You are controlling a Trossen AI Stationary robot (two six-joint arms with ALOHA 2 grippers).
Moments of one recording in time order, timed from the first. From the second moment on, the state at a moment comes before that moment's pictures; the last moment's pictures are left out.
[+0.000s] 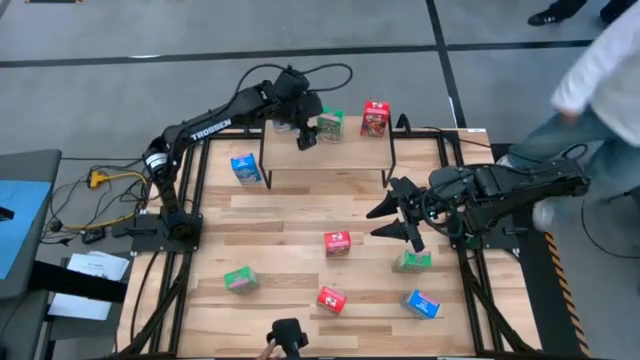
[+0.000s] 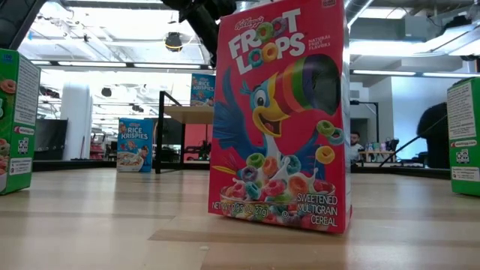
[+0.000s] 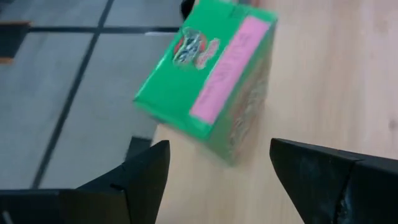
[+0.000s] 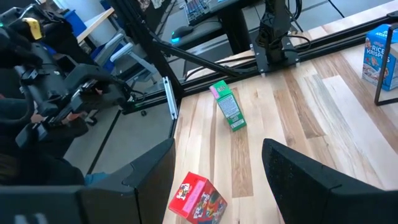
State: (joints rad) left arm 0.57 1.83 1.81 -0.69 -0.03 0.40; right arm 0.21 1.04 1.07 -0.33 -0.05 0.44
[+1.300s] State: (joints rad) left arm 0.39 1.92 1.81 -0.60 -0.04 0.36; right arm 0.22 1.04 1.07 -0.39 -0.05 0.44
